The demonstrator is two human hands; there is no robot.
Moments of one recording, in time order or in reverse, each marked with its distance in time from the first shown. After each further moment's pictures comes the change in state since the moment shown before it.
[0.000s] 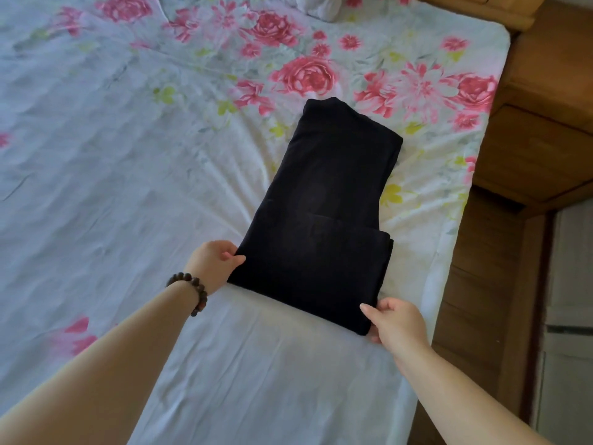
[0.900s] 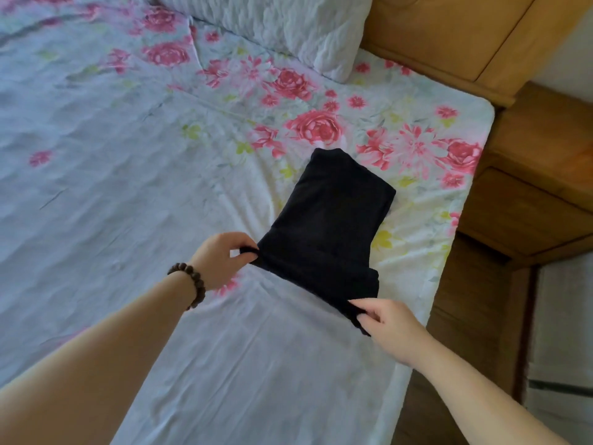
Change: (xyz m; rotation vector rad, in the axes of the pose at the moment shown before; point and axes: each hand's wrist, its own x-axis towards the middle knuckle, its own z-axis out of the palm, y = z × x) left_hand -0.006 0.048 -0.056 -0.023 0.049 0.402; right_hand -0.014 -0.075 -0.064 -0.402 -0.370 -0.539
